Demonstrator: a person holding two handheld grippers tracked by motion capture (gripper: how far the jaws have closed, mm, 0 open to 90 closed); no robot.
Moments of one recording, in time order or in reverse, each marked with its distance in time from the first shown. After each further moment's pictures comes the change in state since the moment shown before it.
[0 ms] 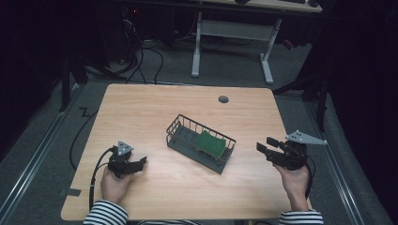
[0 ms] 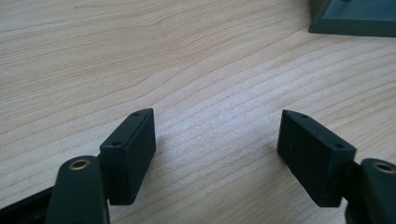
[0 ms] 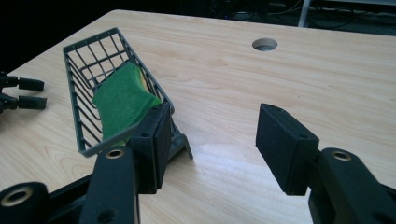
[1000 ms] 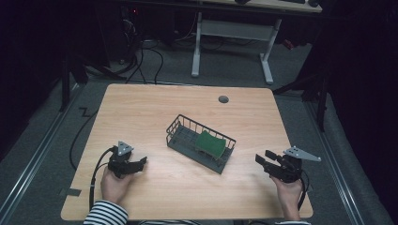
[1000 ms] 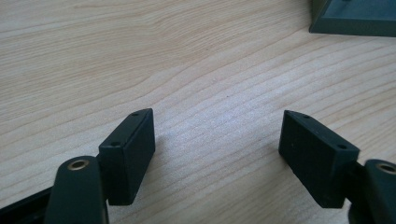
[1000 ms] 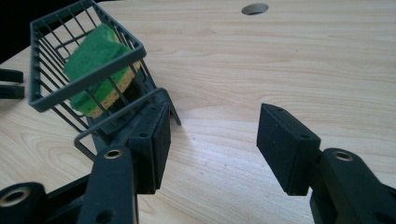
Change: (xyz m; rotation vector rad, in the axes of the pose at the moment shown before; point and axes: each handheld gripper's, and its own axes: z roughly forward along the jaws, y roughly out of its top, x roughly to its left) left arm 0.000 0.000 0.000 0.002 0.001 0.003; right arm -0.013 -0.060 0.021 -0.011 -0.014 0.088
